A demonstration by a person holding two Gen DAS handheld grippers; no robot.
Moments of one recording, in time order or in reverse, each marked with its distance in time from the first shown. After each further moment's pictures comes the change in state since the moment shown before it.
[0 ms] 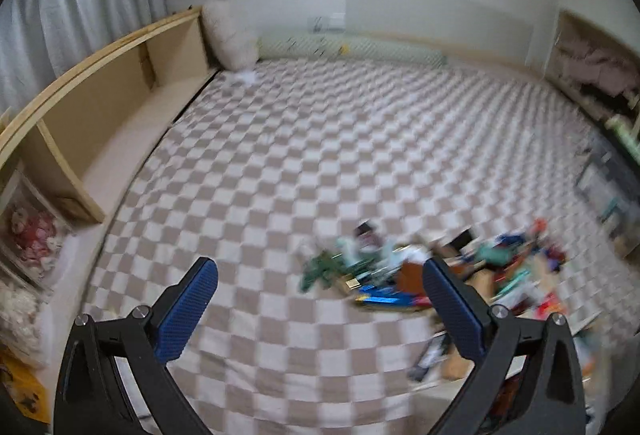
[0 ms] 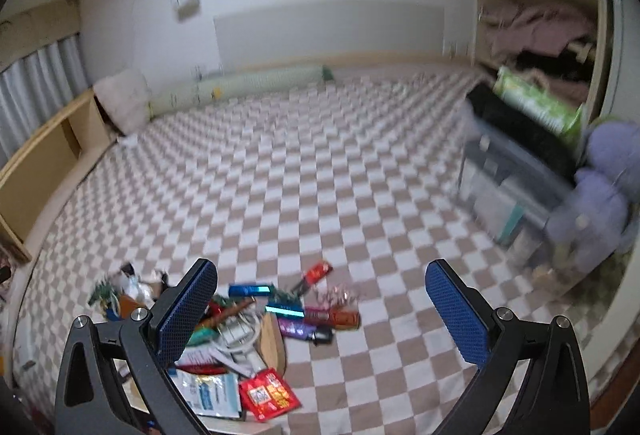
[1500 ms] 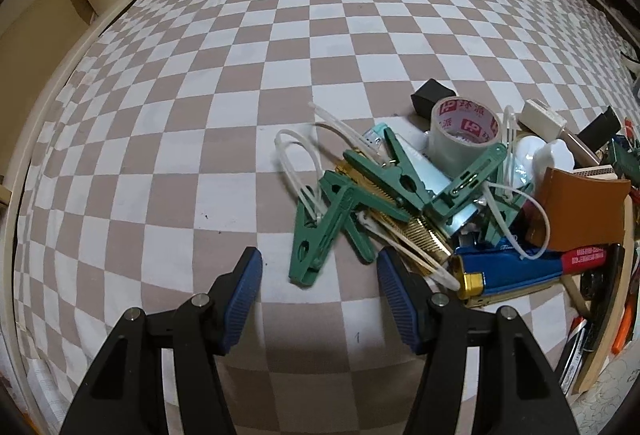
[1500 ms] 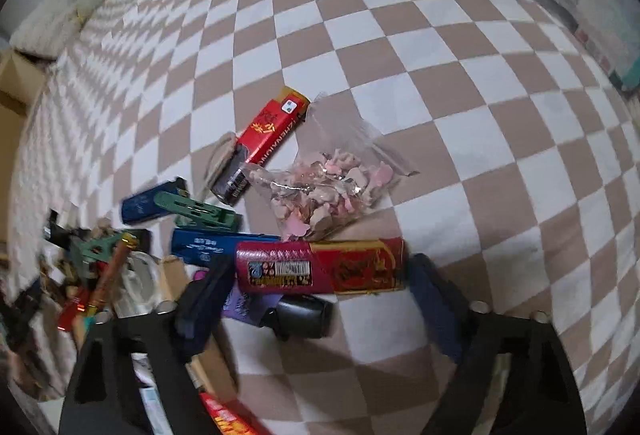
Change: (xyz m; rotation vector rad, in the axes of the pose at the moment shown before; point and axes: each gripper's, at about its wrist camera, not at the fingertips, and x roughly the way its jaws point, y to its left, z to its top) left arm 0.220 -0.019 -0.060 0.126 0.327 -0.026; right arm 0.222 -0.026 -0.075 0.141 0.579 0.013
